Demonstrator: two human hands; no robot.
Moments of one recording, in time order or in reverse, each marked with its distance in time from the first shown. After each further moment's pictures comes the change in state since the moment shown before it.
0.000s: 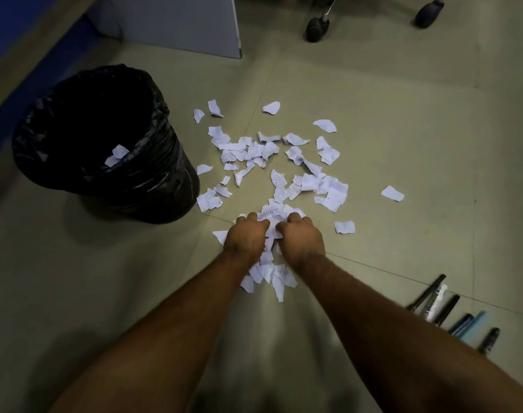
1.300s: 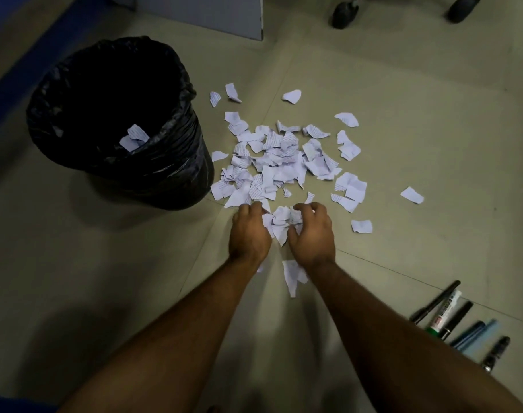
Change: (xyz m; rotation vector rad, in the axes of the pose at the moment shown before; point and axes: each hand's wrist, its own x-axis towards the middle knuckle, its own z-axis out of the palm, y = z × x) left_hand -0.029 -0.009 0.002 -0.499 0.335 -0.291; right_hand -0.005 -0.015 0.024 0.496 0.344 0.143
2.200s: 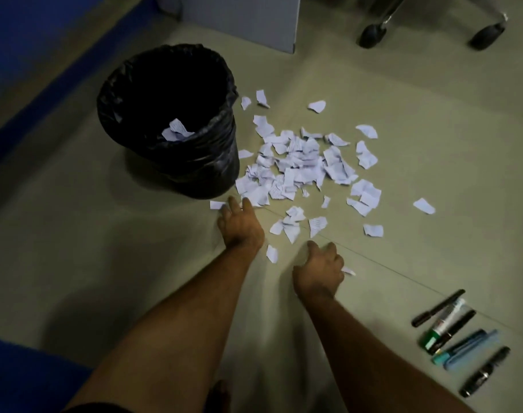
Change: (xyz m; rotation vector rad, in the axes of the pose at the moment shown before) left_hand -0.003 -0.037 -0.024 0.264 -0.086 -0.294; right_hand -0.075 -0.027 0.005 -0.357 -0.191 0.329
